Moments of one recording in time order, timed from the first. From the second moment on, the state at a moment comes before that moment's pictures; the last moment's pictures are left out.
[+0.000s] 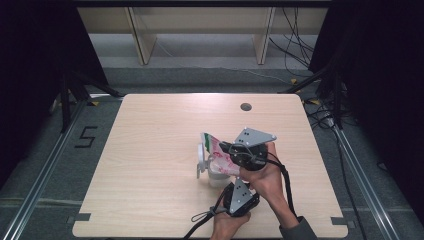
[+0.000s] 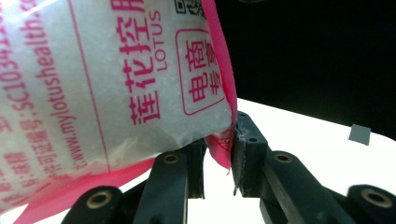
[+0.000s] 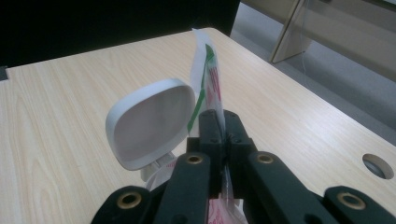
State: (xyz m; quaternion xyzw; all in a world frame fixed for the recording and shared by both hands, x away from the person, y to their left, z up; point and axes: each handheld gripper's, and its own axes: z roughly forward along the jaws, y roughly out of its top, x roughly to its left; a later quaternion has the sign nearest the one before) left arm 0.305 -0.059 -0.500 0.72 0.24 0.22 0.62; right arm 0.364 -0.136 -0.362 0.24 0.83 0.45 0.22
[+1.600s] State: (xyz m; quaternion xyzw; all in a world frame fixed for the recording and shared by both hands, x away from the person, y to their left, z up) left arm 0.304 -0.060 -0.510 0.74 0.26 0.18 0.59; right arm 0.348 -0.207 -0.361 0.28 0.75 0.58 0.17
